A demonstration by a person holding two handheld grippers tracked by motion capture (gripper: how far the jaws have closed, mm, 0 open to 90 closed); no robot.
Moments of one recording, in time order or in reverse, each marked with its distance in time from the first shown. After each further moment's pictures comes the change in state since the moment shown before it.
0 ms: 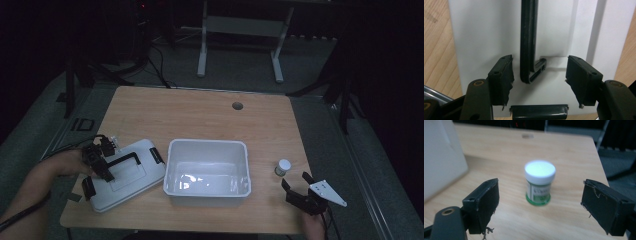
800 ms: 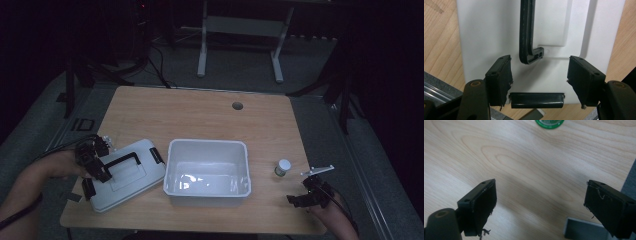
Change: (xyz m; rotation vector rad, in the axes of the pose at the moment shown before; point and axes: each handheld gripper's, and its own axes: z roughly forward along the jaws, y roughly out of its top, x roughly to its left) left arm -0.001 -0.013 -0.011 -0.025 0.001 -0.029; right arm -0.015 0.050 0.010 0.815 0.127 -0.096
